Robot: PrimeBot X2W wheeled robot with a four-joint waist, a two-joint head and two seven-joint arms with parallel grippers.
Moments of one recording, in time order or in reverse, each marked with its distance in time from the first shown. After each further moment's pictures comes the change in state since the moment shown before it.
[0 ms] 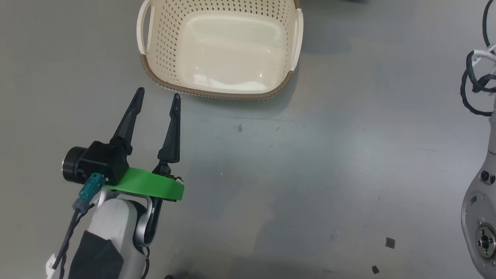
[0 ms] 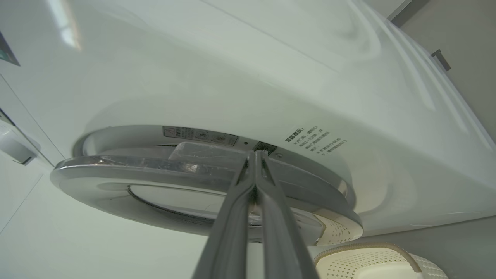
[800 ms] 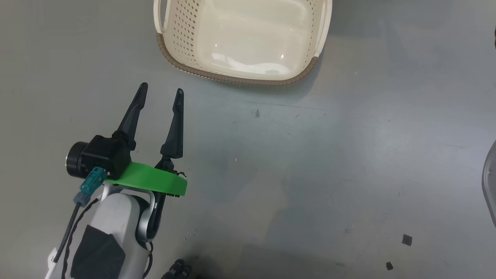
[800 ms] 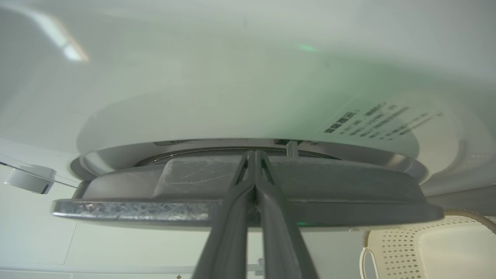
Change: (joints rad) left arm -0.026 -0.006 -0.012 0.018 -0.026 0.000 0.000; right arm -0.247 -0.006 -0.042 0.171 0.121 -0.073 0.149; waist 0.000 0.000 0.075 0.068
